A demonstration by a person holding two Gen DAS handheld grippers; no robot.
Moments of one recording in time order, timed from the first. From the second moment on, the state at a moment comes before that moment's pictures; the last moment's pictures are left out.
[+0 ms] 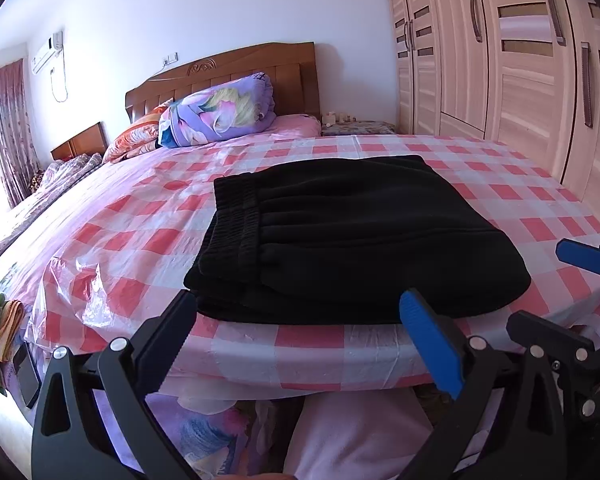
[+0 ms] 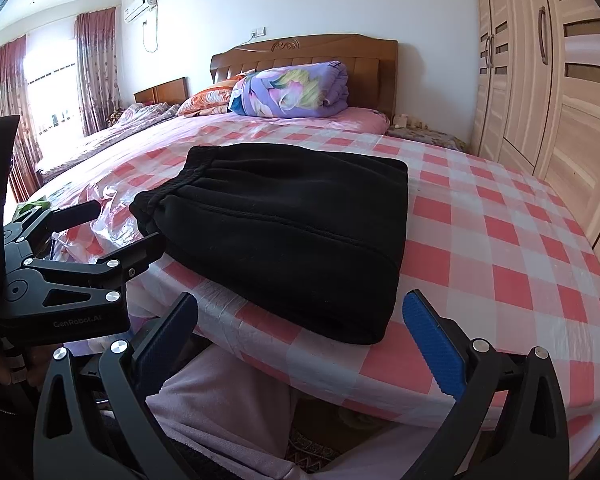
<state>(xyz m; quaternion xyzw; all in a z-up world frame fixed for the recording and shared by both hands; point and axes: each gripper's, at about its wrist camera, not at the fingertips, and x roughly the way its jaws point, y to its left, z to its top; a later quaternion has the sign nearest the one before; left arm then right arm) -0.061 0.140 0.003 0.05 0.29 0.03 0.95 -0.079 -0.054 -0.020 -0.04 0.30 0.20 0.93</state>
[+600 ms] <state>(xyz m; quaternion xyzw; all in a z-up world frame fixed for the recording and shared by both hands) -0.060 0.141 0.002 0.05 0.29 0.03 0.95 -0.079 -0.055 -0.021 -0.04 0.30 0.20 0.93</state>
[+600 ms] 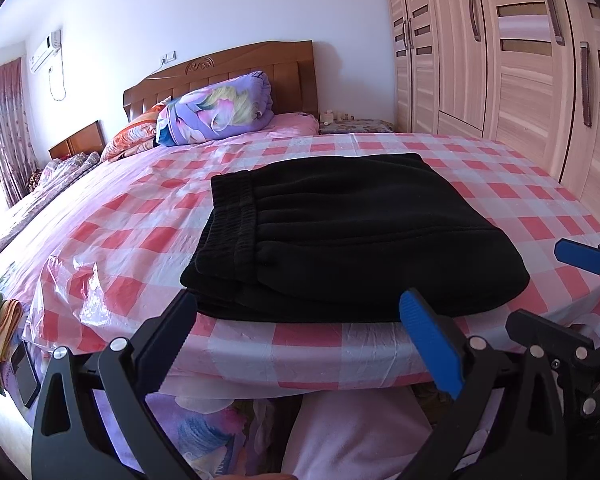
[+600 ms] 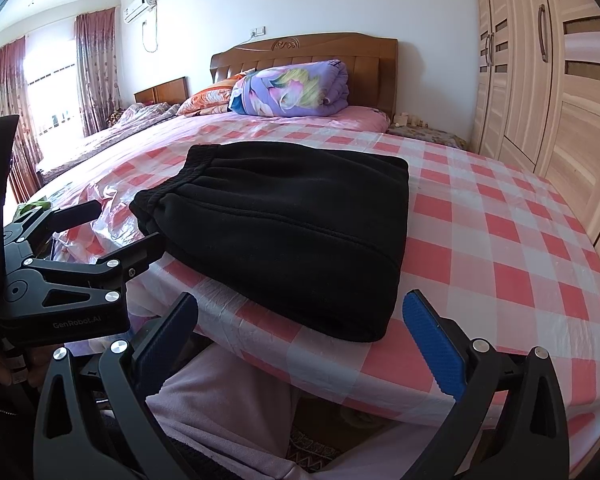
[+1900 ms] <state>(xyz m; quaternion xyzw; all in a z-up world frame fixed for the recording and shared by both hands) -0.057 0.143 -0.003 0.03 0.31 0.00 0.95 -0.081 -0.054 -0.021 -0.04 0.30 0.20 0.93</state>
